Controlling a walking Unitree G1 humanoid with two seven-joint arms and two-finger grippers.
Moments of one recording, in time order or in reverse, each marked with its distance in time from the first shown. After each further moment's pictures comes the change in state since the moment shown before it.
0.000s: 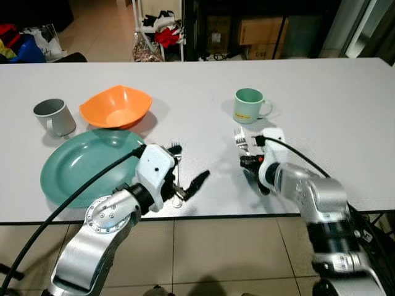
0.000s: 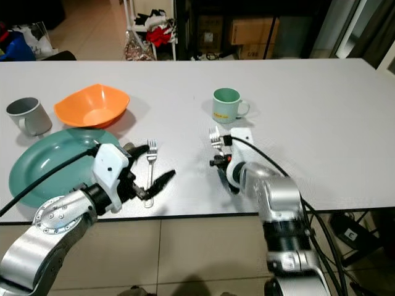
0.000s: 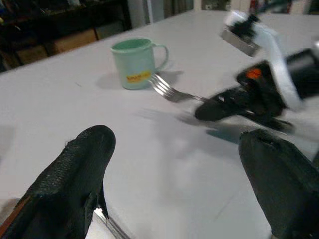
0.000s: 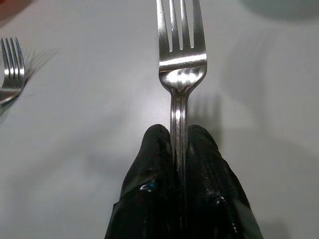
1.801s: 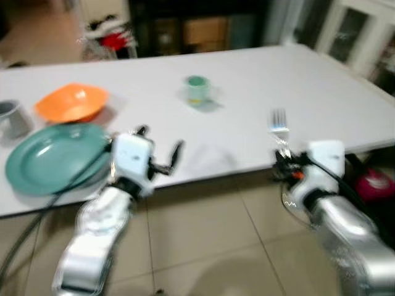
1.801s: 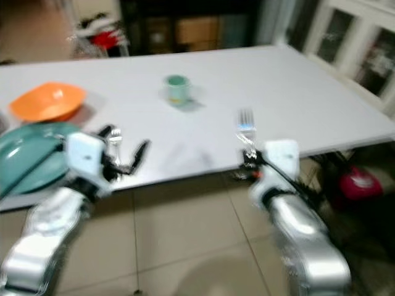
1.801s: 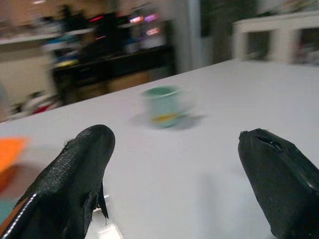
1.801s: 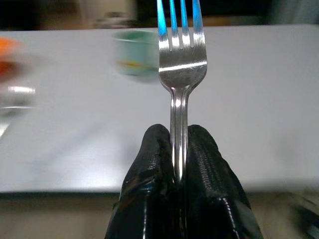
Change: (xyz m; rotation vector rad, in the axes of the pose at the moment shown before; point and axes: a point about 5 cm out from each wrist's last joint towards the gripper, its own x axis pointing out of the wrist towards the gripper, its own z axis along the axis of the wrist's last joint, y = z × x) left arm -0.013 0.030 0.006 0.029 -0.137 0.463; right arm -0.098 0.022 -0.012 -0.120 -0.423 -0.077
